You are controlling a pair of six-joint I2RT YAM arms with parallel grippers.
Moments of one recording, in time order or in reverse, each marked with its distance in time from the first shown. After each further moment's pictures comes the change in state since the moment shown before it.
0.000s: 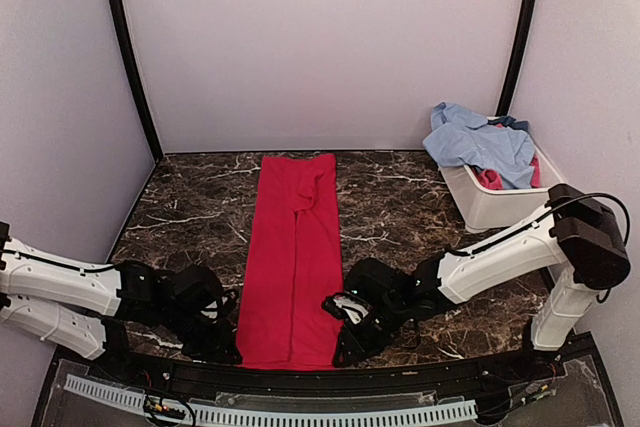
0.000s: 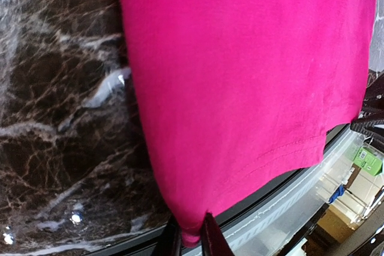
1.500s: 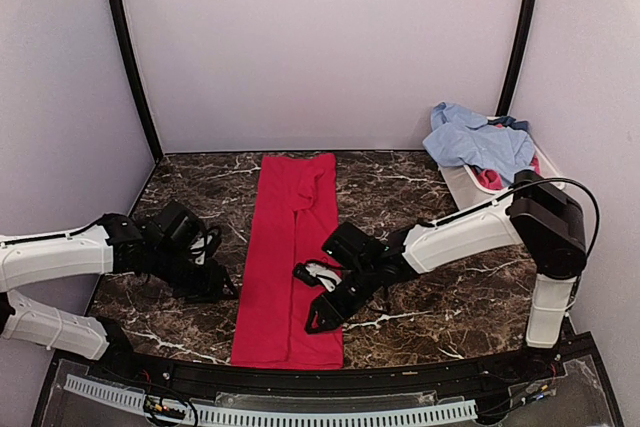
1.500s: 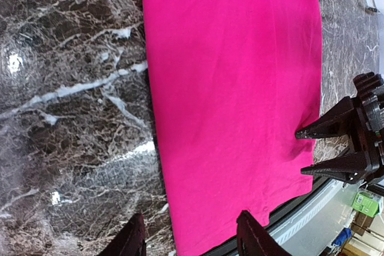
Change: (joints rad) left arm 0.394 -0.005 0.241 -0.211 -0.084 0.380; right arm -0.141 0.216 0.280 -0.051 -0.027 -0.398
